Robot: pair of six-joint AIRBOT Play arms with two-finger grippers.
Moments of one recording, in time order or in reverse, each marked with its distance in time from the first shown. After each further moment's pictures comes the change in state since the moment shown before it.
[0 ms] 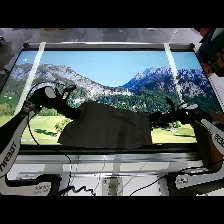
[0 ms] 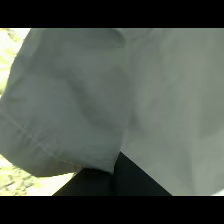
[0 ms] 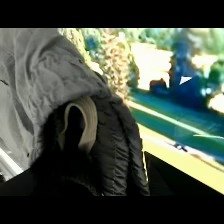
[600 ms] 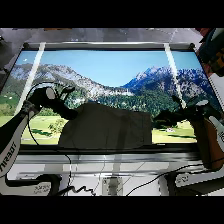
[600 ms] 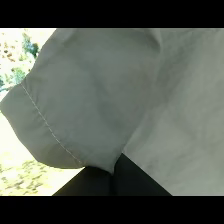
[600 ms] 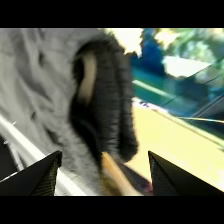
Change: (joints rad) left arm 0.000 0.000 0.000 0.119 0.002 -0.001; right arm -0.092 -0.002 0.104 -0.034 0.241 -0.003
